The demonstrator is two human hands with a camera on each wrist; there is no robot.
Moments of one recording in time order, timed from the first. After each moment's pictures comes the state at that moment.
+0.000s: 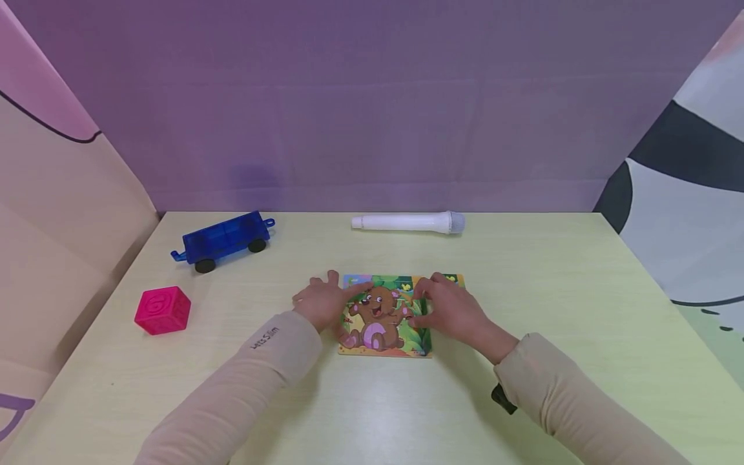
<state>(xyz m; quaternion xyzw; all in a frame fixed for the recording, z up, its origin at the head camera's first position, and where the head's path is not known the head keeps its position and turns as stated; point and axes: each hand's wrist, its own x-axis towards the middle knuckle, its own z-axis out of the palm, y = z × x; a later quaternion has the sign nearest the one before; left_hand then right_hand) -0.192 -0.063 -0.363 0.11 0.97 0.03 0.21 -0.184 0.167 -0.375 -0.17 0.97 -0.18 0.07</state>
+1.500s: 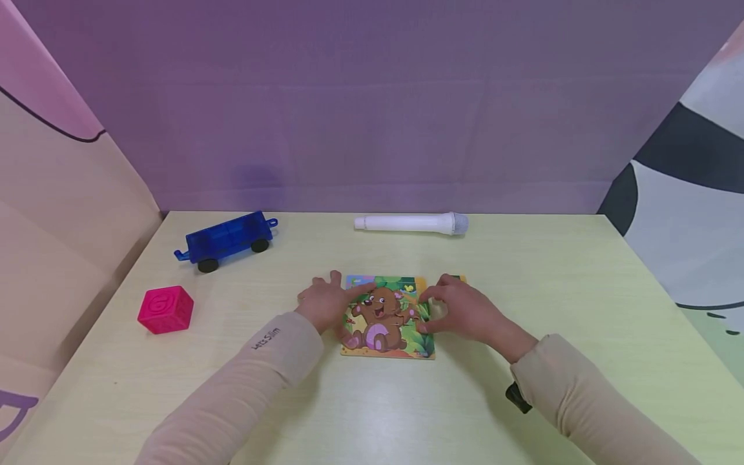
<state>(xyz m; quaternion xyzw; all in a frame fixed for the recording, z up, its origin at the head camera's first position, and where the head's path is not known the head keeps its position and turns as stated) -0.192 -0.065 -0.363 0.11 0.97 0.04 0.21 -0.193 0.189 -0.379 -0.22 0.95 -0.18 0.10</state>
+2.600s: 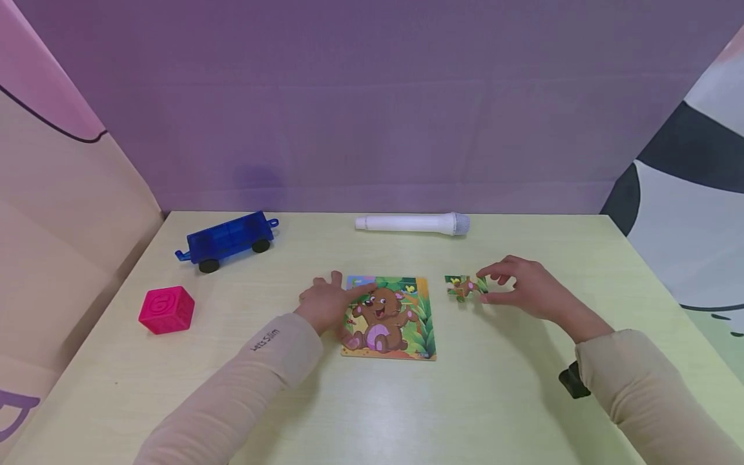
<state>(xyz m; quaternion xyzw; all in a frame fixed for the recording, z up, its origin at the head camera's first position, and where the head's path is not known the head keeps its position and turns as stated) -0.191 -0.067 -0.363 0.12 0.97 0.05 0.21 -0.213 0.285 -0.358 -0.22 0.95 -0.21 0.05</state>
